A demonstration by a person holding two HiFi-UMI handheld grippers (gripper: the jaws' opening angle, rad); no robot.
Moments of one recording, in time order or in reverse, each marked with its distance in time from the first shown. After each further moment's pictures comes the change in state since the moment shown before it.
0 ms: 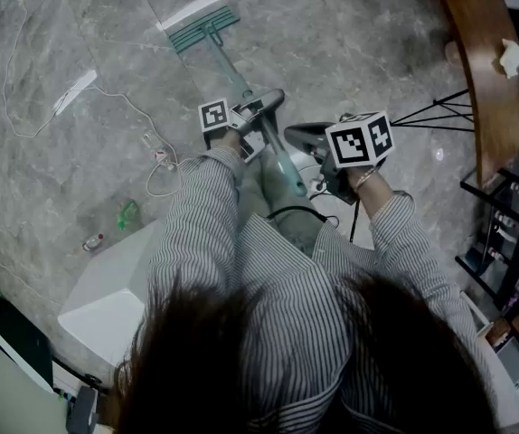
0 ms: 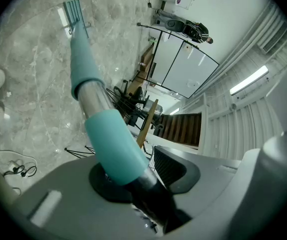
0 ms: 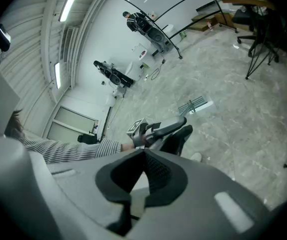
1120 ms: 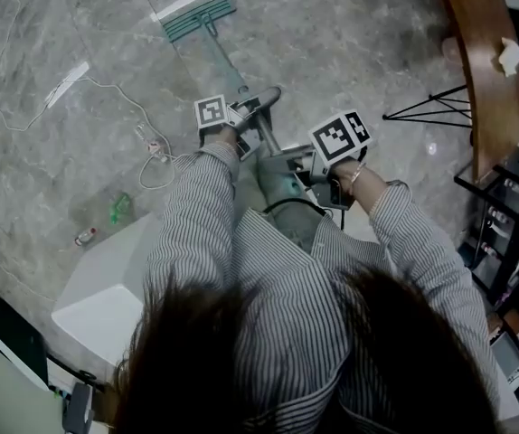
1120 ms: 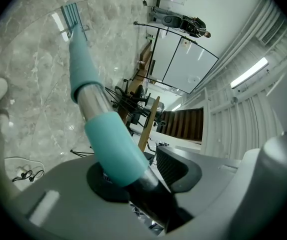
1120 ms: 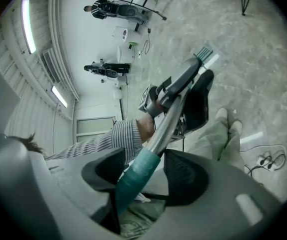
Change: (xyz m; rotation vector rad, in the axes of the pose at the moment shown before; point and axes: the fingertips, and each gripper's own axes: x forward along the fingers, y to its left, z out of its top) left arm -0.008 0.013 0.003 0.068 0.026 0.025; right arm 0.041 0.043 -0.059 0.327 0.250 0.266
